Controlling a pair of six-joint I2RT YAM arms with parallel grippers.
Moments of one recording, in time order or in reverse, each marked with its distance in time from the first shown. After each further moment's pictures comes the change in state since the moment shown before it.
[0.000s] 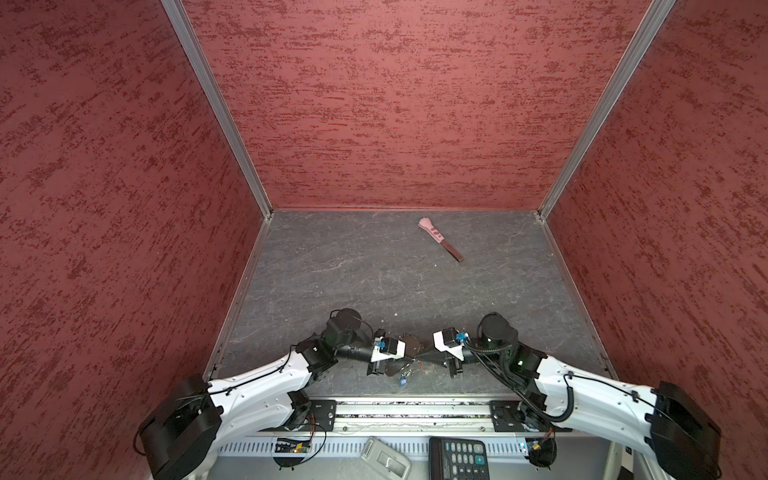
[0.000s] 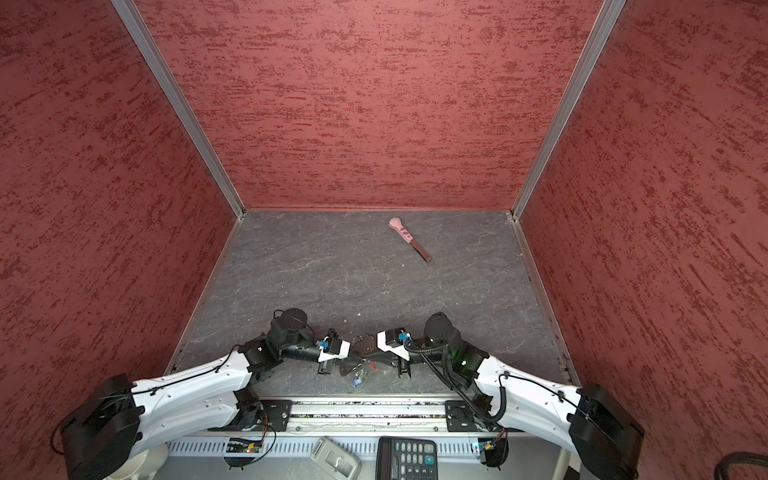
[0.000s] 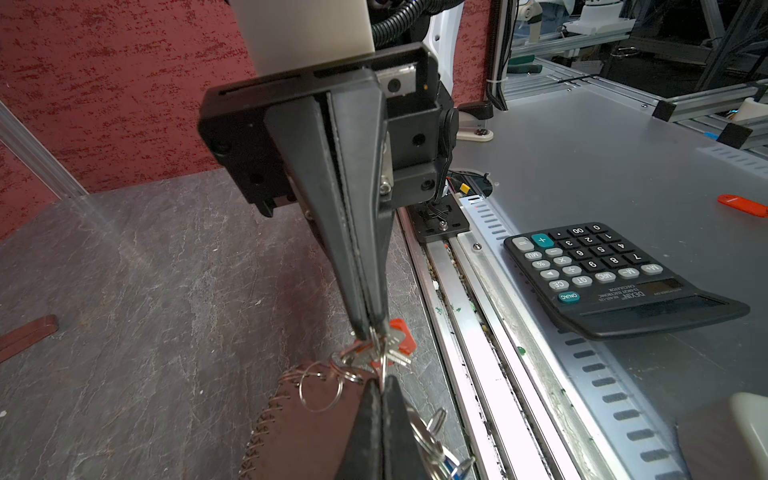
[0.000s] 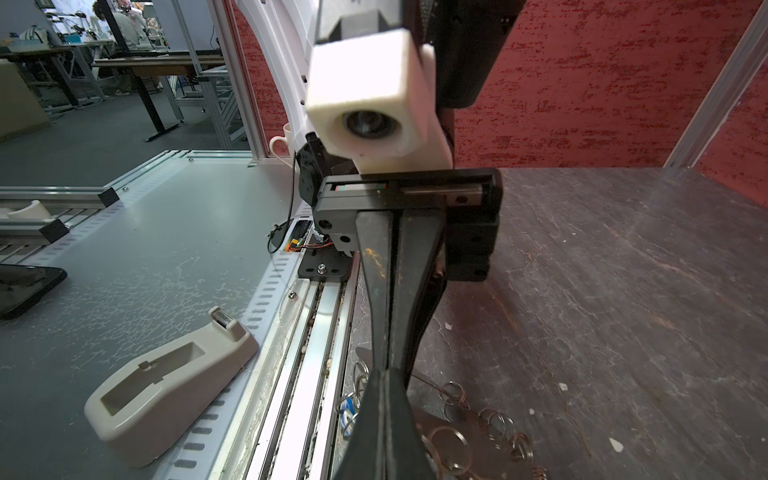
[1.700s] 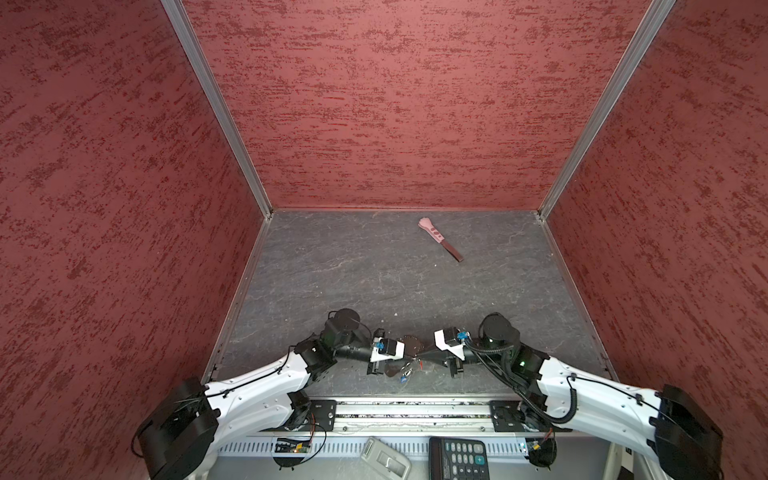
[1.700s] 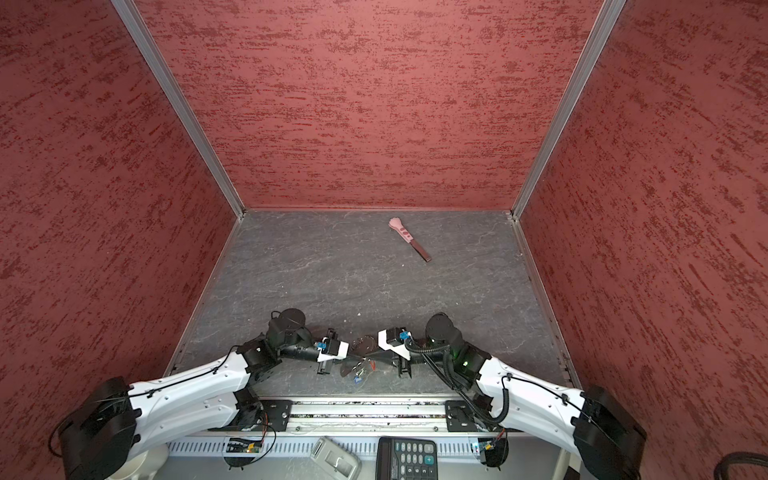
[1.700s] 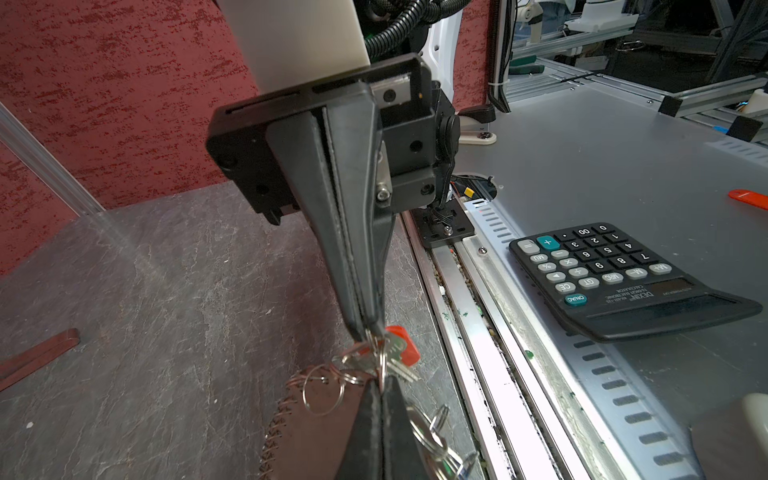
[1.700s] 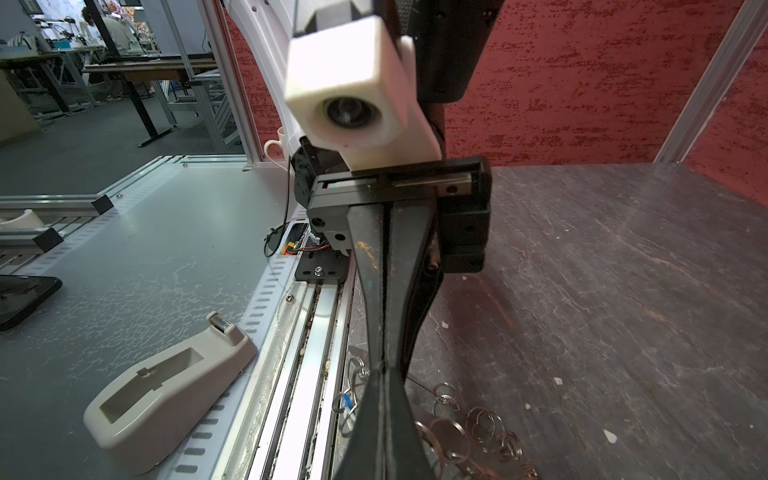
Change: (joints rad) left arm -0.002 -0.019 0.000 0.008 -0.006 0.019; right arm 0.000 -0.035 0.000 -0.027 0.021 0.015
